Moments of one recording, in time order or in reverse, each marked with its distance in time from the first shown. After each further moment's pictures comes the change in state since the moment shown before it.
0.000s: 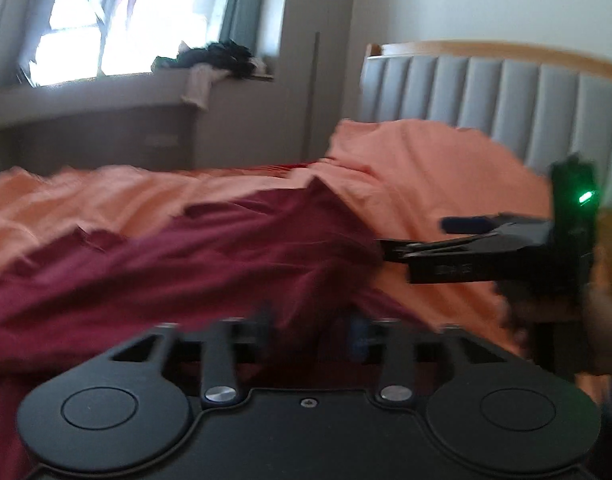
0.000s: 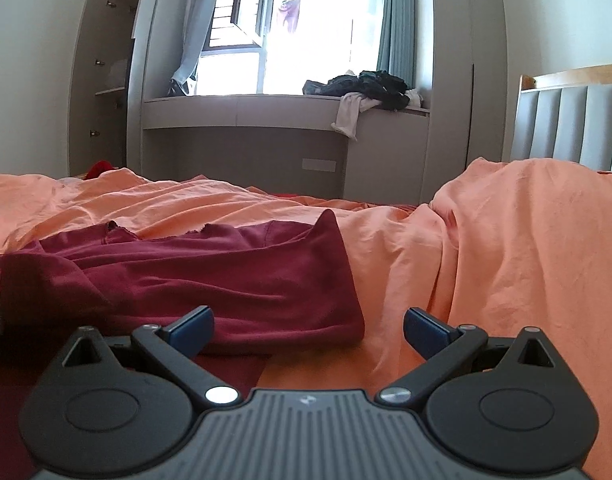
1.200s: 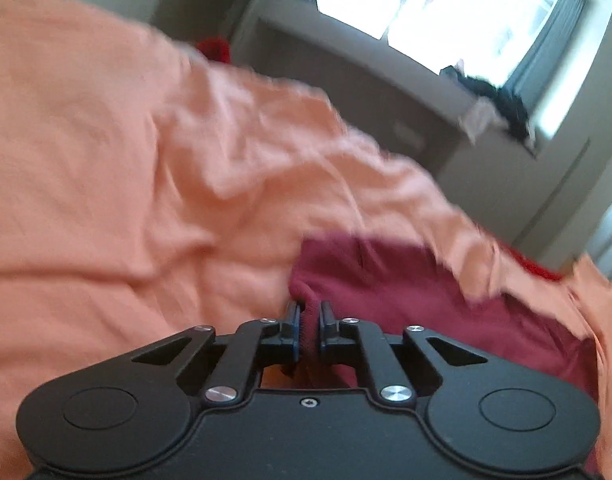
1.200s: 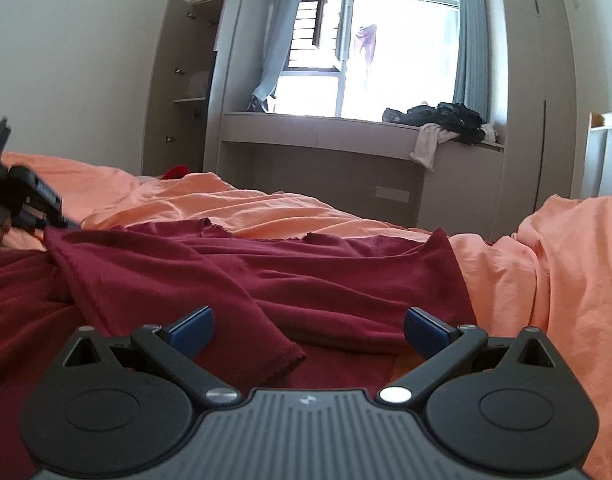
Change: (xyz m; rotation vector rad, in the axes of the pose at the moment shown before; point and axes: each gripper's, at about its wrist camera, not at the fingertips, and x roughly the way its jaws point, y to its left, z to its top) left arm -0.050 0.262 -0.002 -0.617 -0.058 0.559; right arm -0.011 0.061 -0.022 -0.117 -0.088 0.201
